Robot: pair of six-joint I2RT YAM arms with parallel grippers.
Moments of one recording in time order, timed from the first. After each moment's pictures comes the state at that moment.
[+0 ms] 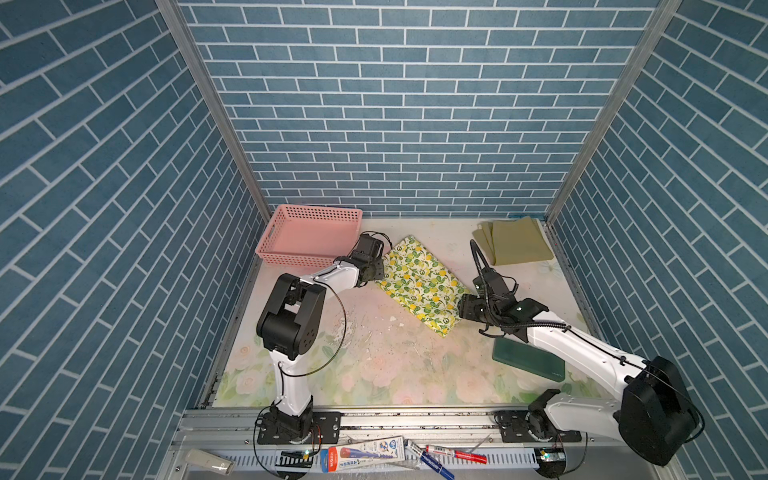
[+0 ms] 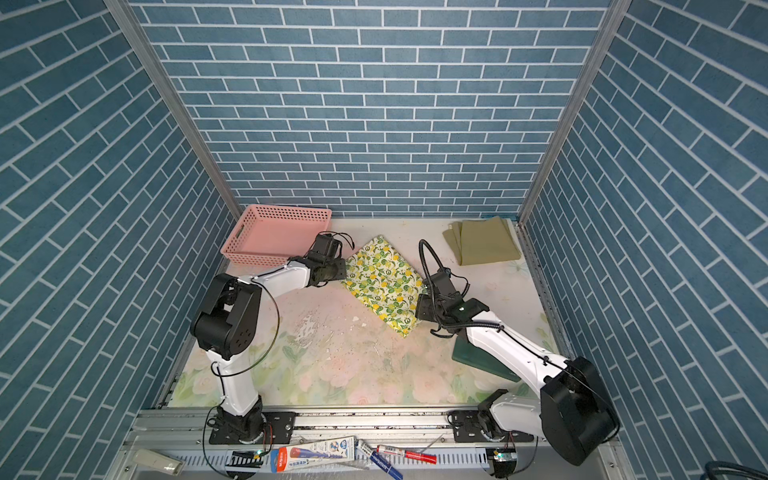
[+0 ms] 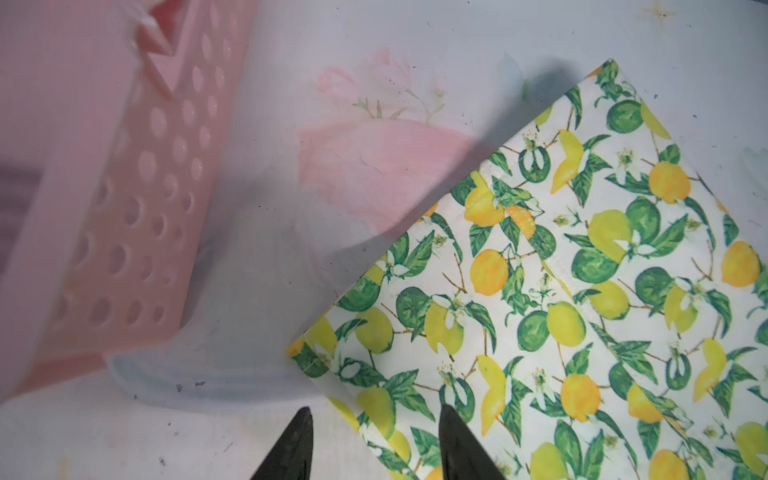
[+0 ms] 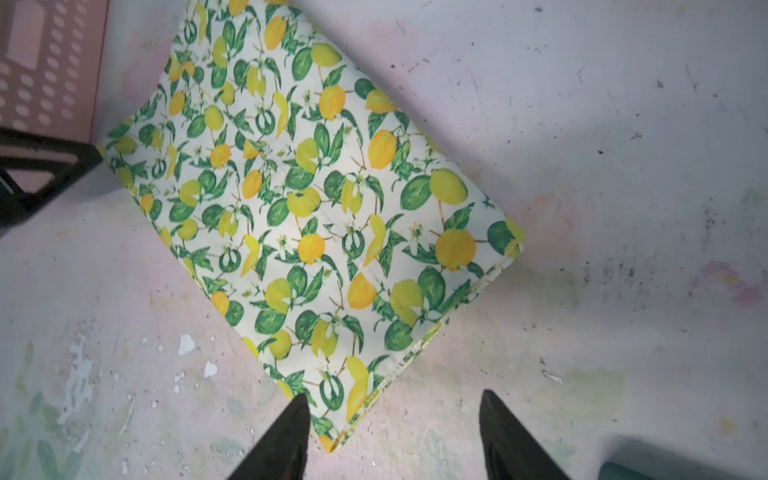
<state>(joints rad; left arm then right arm) -0.41 1.93 1.25 -0.24 -0.12 -0.43 0.61 1.24 0.76 -0.43 0.10 0.70</state>
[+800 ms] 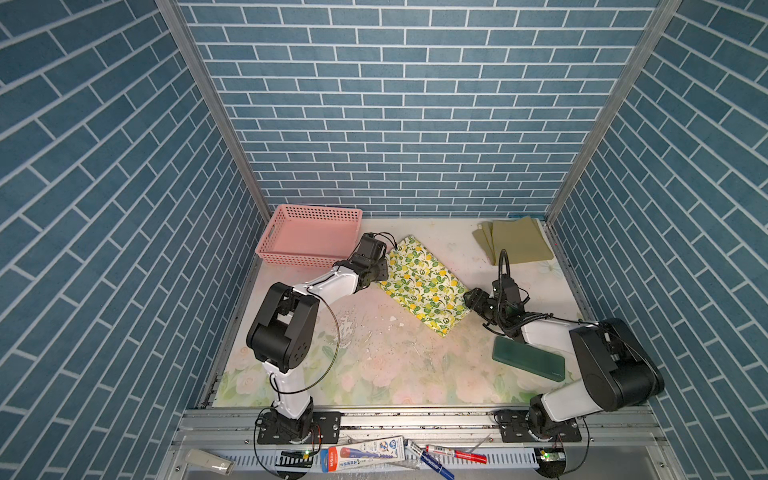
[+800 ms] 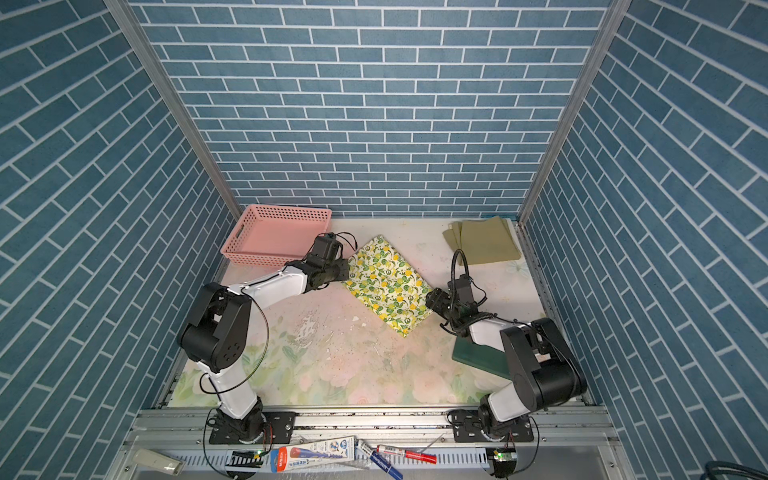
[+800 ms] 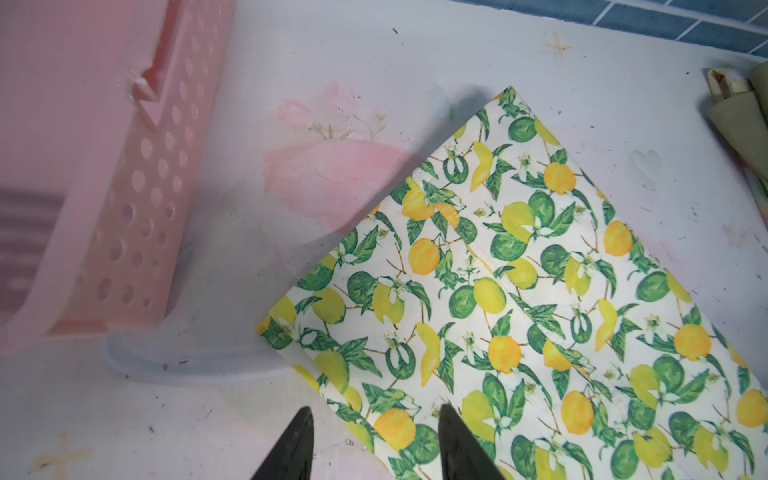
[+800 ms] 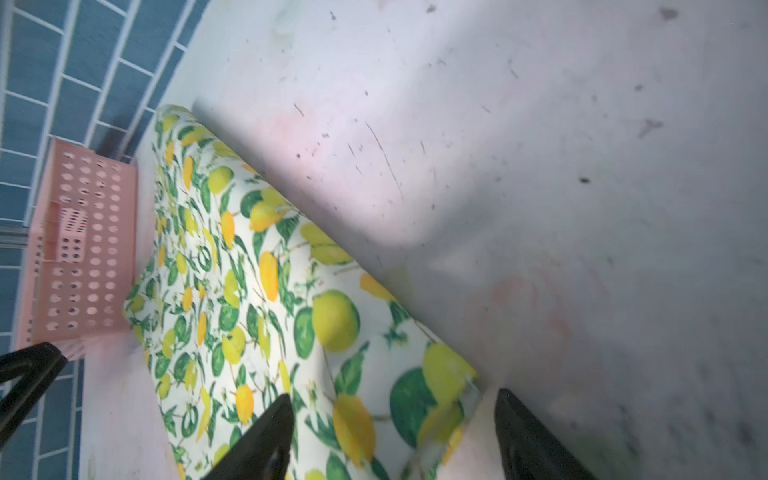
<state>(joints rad) -0.45 1.81 1.19 -0.20 -0.10 -0.43 0.35 1.55 0.51 0.33 -0.13 0.83</state>
